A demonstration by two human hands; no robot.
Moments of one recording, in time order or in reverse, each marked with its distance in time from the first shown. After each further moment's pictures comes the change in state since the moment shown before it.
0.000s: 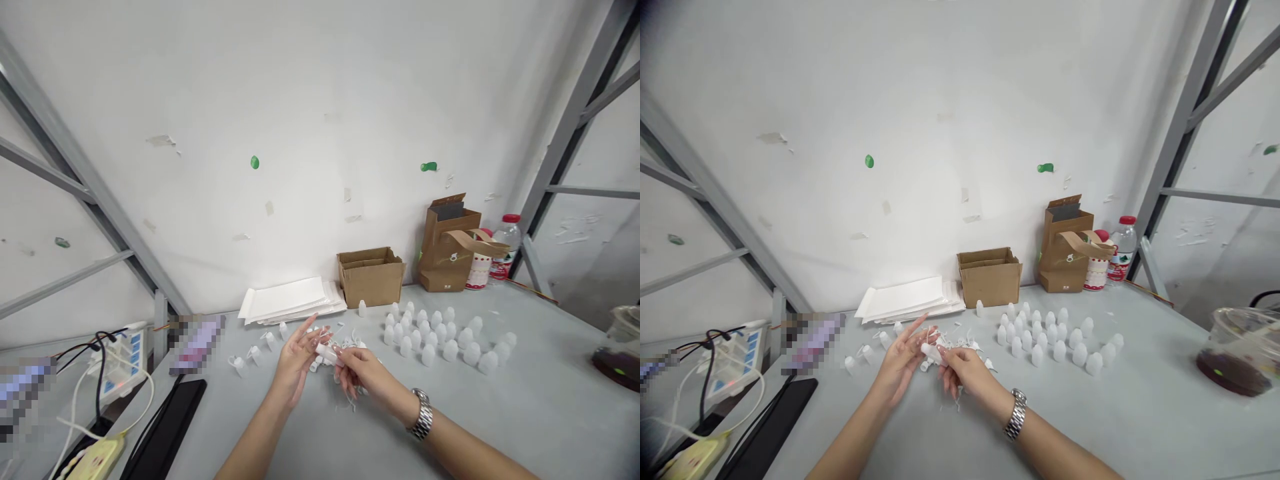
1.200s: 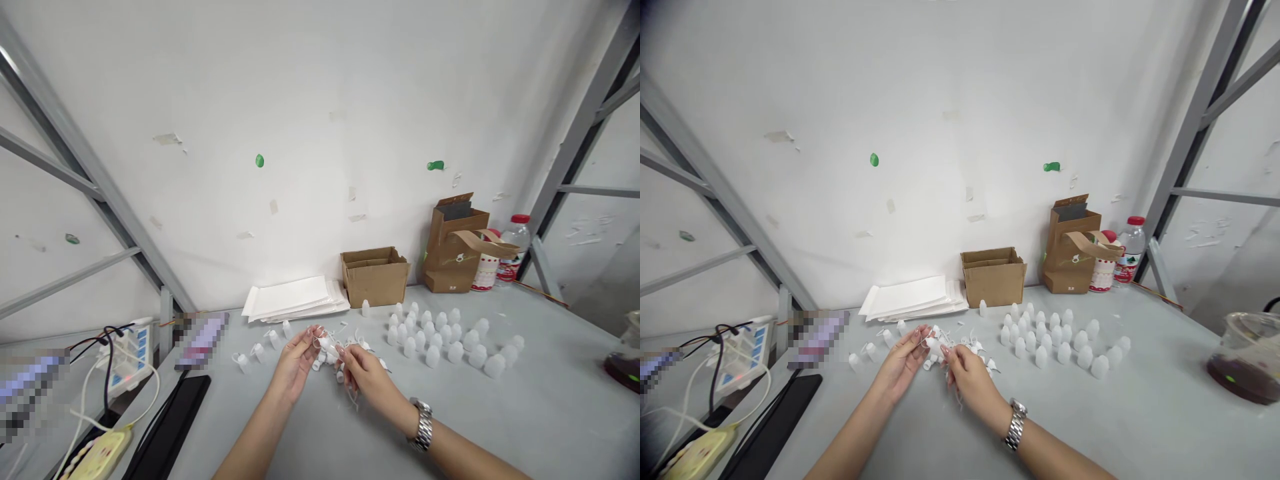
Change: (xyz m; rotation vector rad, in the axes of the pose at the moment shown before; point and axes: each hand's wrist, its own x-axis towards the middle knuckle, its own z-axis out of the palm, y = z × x) left_hand 0.011 -0.006 -0.008 -0.230 0.263 -0.171; right_hand -0.003 0.010 0.005 -0.413 0.202 -0.162
